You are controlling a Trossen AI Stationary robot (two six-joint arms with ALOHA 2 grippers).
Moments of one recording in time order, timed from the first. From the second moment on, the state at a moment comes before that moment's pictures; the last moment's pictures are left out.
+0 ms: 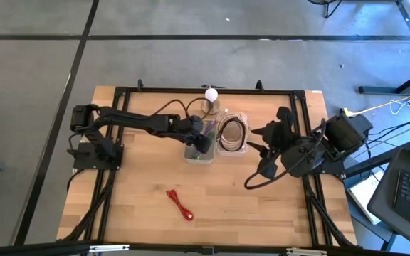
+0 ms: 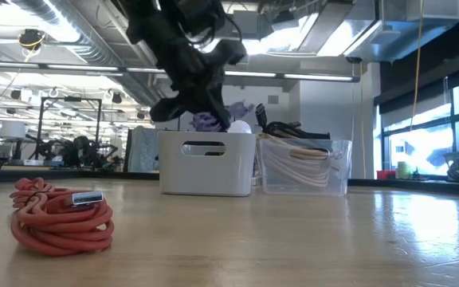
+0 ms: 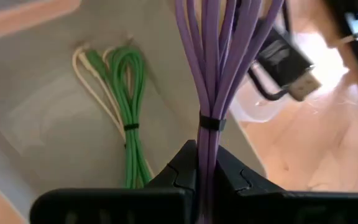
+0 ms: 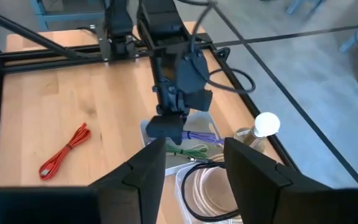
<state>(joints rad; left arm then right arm) 0.12 1.65 1.10 -0.31 -0.03 -0.88 0.56 1.68 2.33 -1.57 0.78 0.58</state>
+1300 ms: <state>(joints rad) 0.13 1.88 1.10 -0.26 0.01 -0.89 0.57 1.68 2.33 -1.57 0.75 0.63</state>
